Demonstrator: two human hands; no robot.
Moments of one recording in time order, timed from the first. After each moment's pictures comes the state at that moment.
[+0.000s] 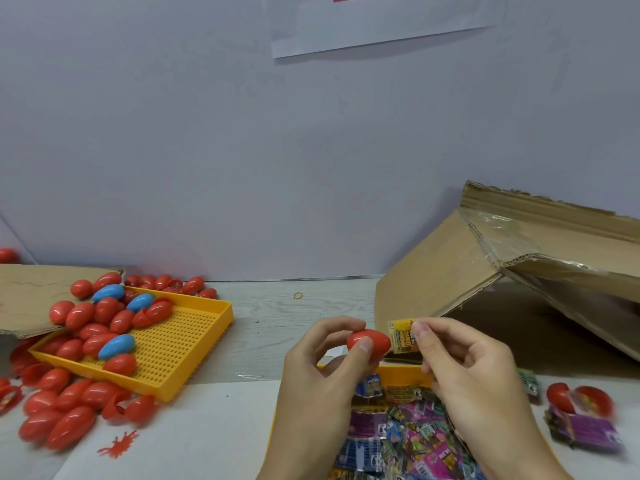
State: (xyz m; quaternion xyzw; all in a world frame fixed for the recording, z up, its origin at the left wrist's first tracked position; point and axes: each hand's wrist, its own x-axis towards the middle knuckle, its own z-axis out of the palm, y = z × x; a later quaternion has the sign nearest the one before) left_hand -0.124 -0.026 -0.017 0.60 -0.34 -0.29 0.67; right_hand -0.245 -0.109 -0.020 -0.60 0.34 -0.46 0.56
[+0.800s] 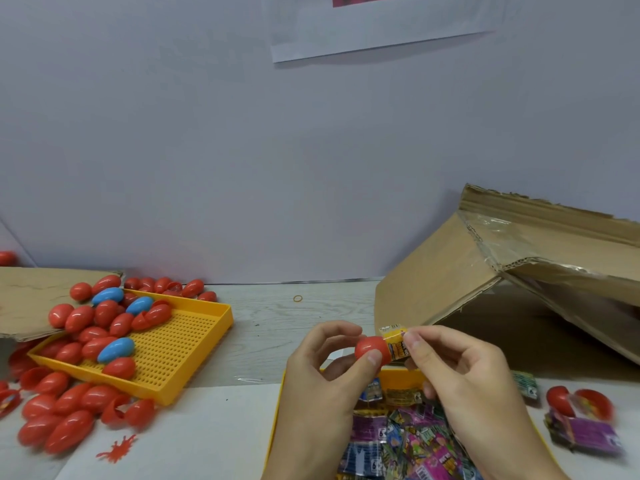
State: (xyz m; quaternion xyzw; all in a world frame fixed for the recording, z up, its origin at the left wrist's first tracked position) left_hand -0.124 -0.028 -0.019 0.59 -0.33 -0.30 0.67; right_hand -0.247 -0.108 -0.018 -0.61 0.32 -0.44 0.58
